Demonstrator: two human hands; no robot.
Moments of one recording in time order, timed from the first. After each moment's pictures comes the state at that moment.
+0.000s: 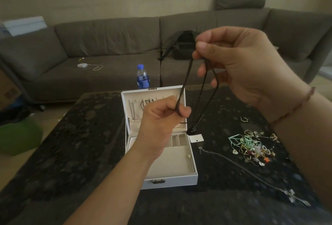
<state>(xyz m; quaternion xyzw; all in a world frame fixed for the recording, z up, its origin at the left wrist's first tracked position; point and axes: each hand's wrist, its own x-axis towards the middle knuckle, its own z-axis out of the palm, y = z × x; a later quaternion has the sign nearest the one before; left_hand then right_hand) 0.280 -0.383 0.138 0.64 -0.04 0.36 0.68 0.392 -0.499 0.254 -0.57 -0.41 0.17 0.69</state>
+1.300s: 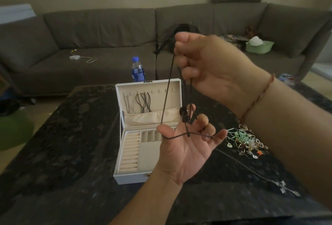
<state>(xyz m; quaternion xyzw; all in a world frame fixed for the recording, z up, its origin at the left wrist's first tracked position) 0.305 -0.434 0.082 0.27 -0.15 0.15 0.94 0.372 -0.465 0.249 -0.48 -0.26 0.38 0.74</state>
